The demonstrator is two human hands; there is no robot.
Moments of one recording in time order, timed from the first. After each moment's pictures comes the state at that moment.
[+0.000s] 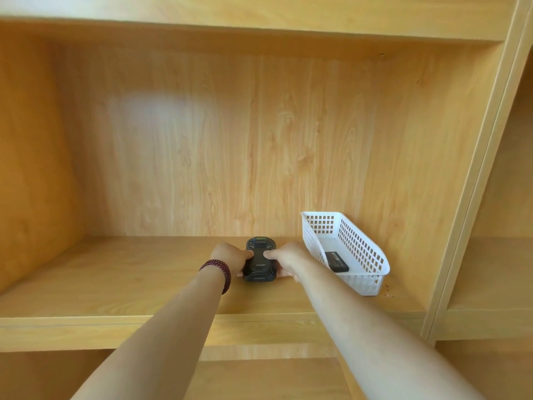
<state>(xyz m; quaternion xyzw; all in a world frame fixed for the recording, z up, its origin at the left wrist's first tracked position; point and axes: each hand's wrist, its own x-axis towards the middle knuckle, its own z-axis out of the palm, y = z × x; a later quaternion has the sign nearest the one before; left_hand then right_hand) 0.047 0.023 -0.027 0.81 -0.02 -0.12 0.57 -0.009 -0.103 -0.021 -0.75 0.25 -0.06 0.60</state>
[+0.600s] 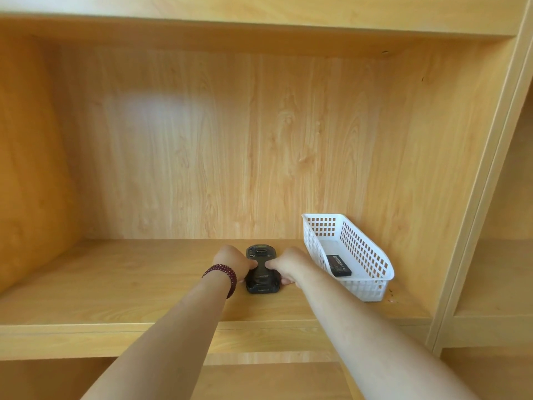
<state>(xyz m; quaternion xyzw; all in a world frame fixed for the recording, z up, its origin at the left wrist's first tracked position) 0.060 0.015 -0.032 0.92 -0.07 -0.09 0.37 -0.003 -0.109 -0.026 -0.88 0.27 -0.04 0.39</state>
